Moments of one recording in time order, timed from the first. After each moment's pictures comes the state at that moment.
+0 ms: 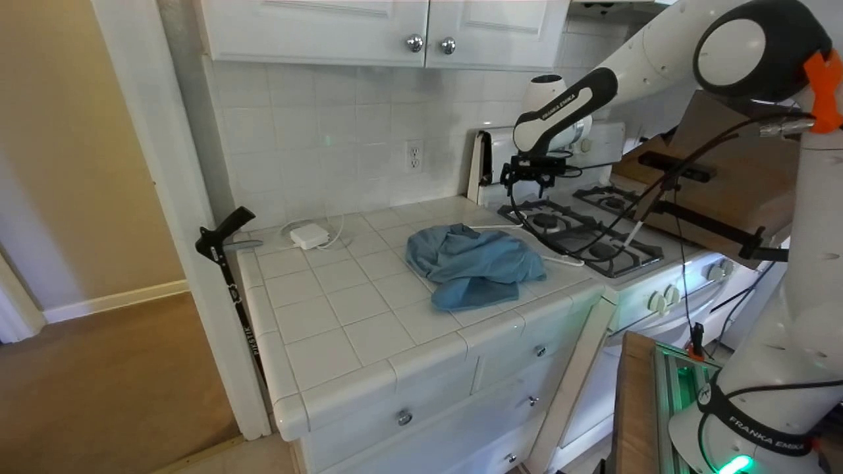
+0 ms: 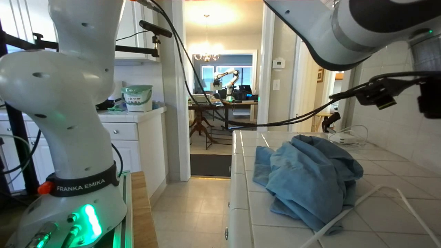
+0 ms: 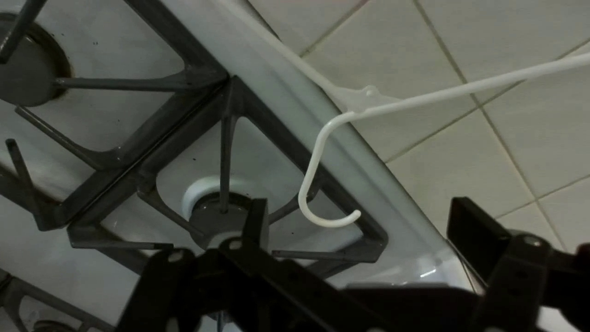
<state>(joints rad) -0.29 0.34 -0.44 -1.92 -0.13 2.44 0.64</state>
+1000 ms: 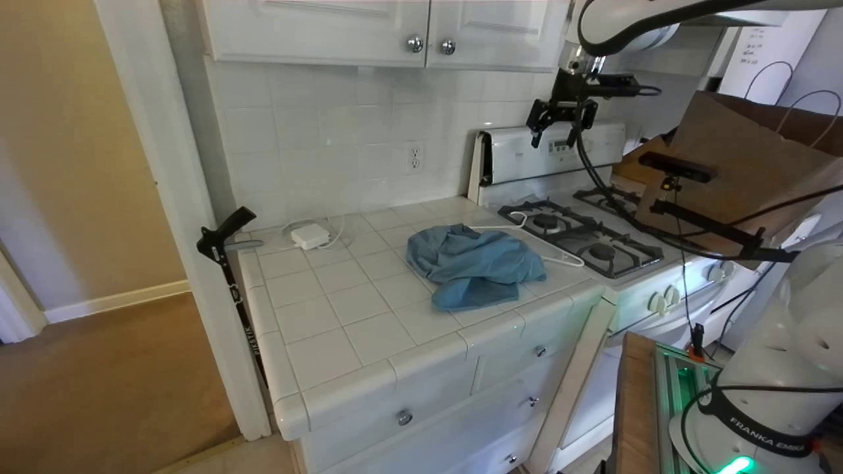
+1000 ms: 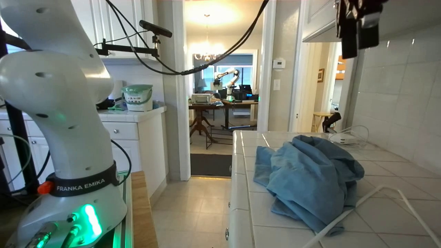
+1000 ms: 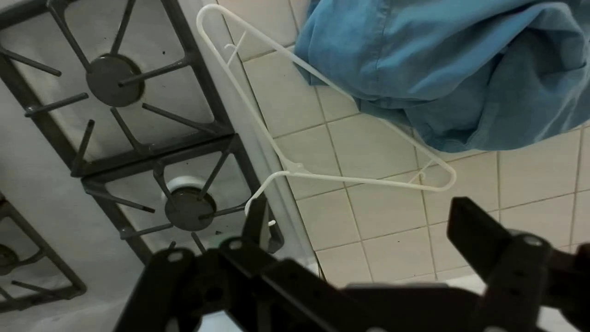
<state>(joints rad) -0.26 -0.24 -0.30 -2.07 -0.19 2.01 0.37</state>
